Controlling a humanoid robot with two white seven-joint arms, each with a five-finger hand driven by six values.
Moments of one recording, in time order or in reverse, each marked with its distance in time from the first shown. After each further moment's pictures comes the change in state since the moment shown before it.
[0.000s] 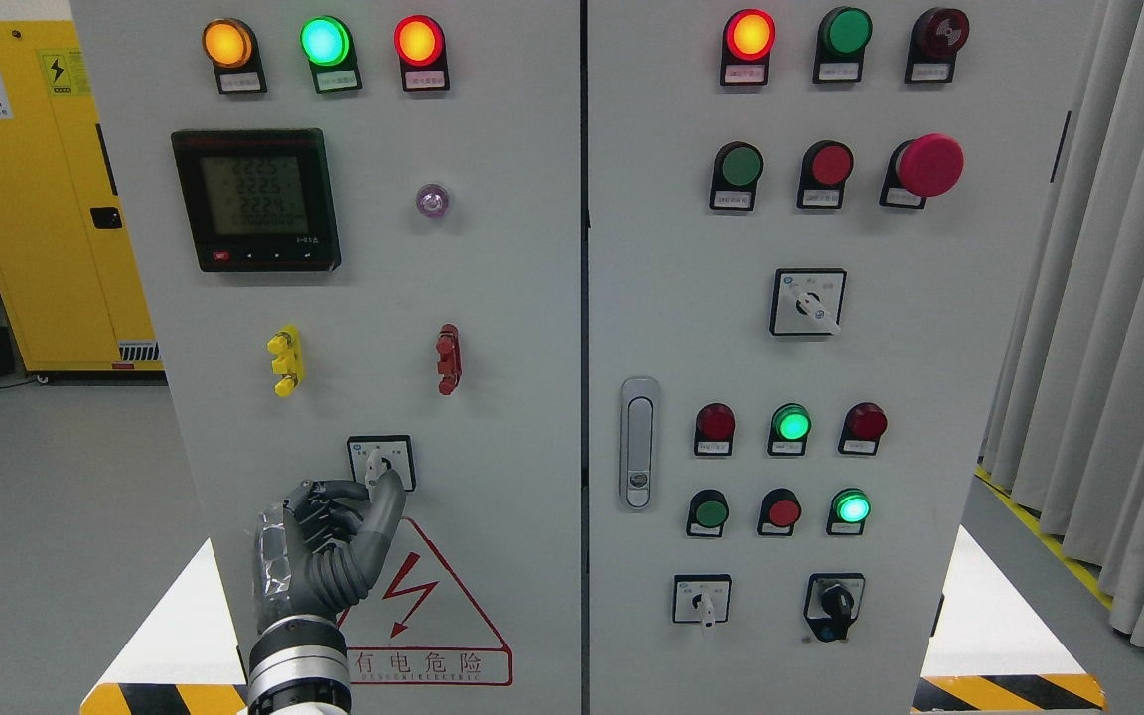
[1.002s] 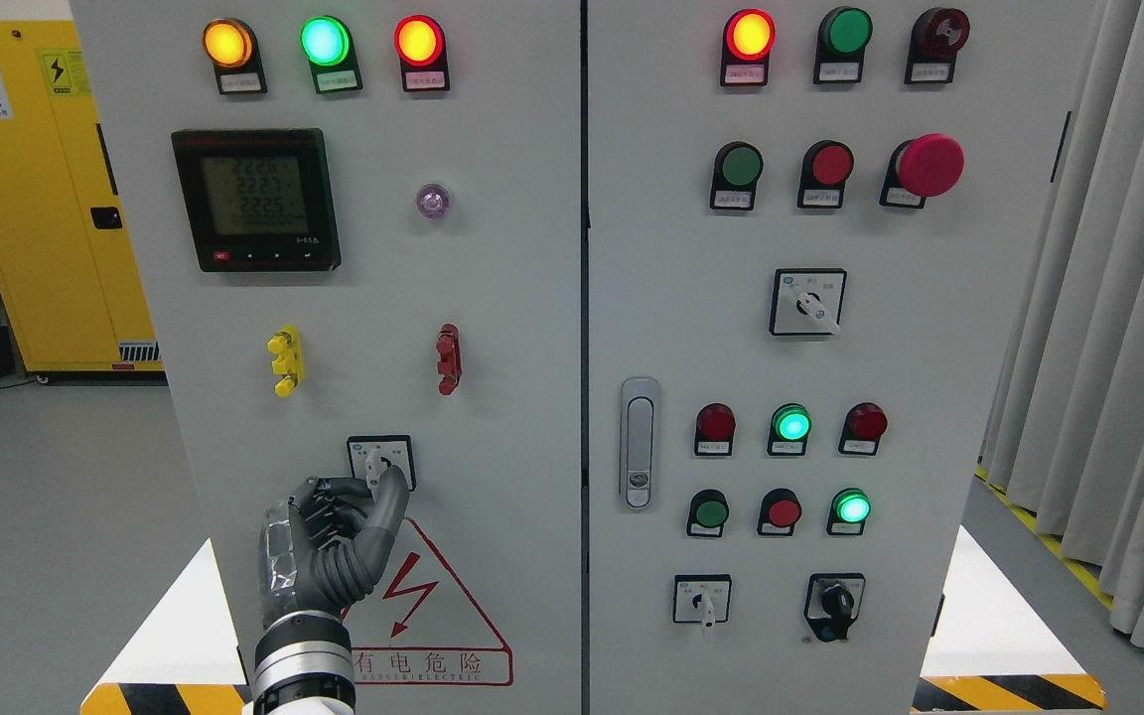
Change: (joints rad) left arm -0.008 -0.001 -0.003 0.012 0.000 0.003 0.000; right arm 0.000 0.000 0.000 0.000 0.000 0.000 0.000
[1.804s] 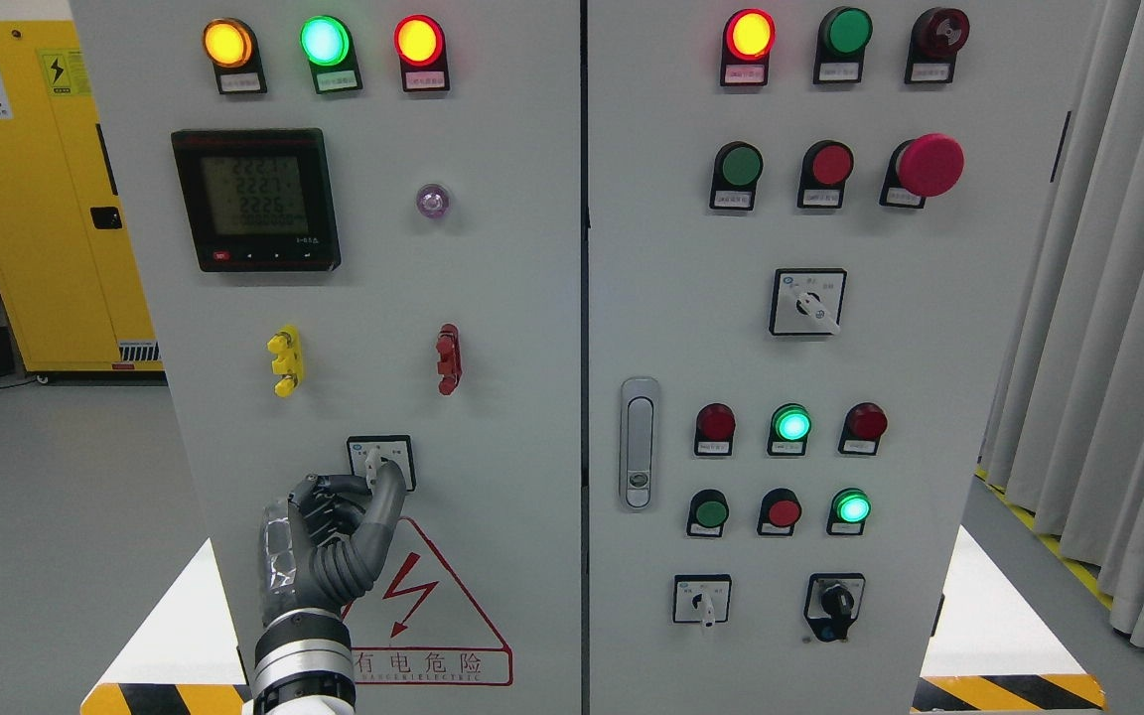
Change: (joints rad) left arm -0.004 -0.001 0.002 0.002 0.000 -0.005 0.000; right arm 0.000 0.000 0.000 0.000 0.000 0.000 0.000
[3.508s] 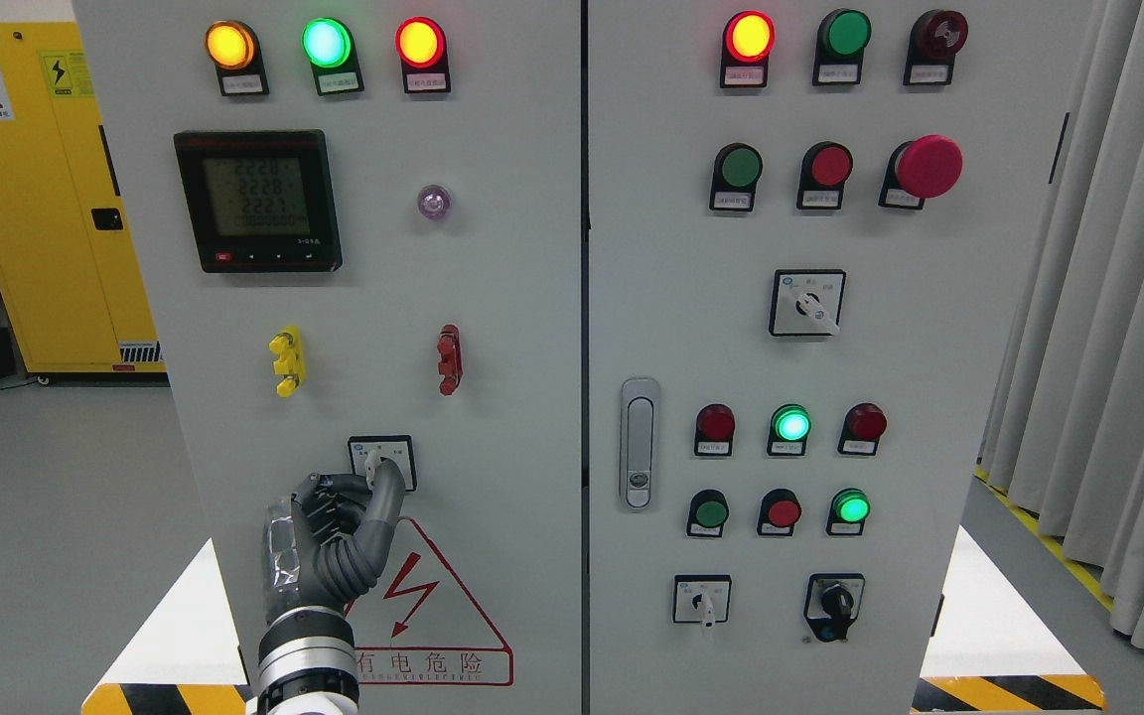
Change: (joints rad) left arm -0.004 -0.001 -0.004 0.013 0.001 -0.001 -0.001; right arm 0.000 0.000 0.000 0.000 0.000 0.000 0.000
